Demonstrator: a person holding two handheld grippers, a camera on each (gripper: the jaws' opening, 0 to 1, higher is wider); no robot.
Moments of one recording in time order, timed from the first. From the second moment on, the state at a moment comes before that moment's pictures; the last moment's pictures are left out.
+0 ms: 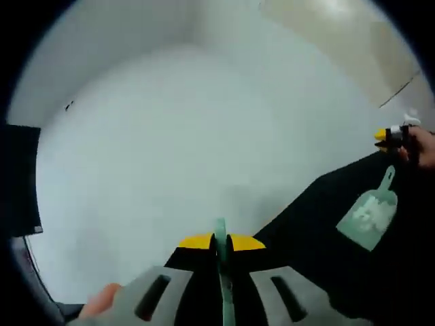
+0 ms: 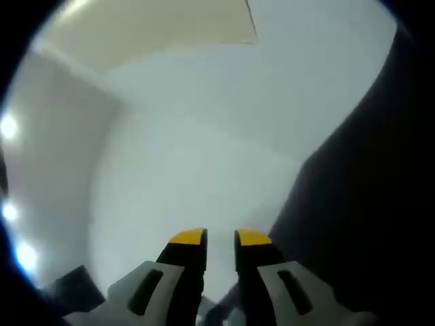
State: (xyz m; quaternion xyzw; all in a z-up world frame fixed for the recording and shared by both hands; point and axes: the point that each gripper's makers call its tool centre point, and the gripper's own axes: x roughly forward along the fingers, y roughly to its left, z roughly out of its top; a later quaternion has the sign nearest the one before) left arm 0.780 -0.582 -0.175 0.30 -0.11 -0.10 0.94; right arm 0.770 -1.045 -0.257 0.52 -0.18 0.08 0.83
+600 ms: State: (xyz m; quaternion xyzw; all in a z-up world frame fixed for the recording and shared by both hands) left arm 0.755 -0.607 -0.256 0.38 -0.14 -0.15 0.90; right arm 0.737 -0.972 -0.307 0.62 0.02 0.04 0.79
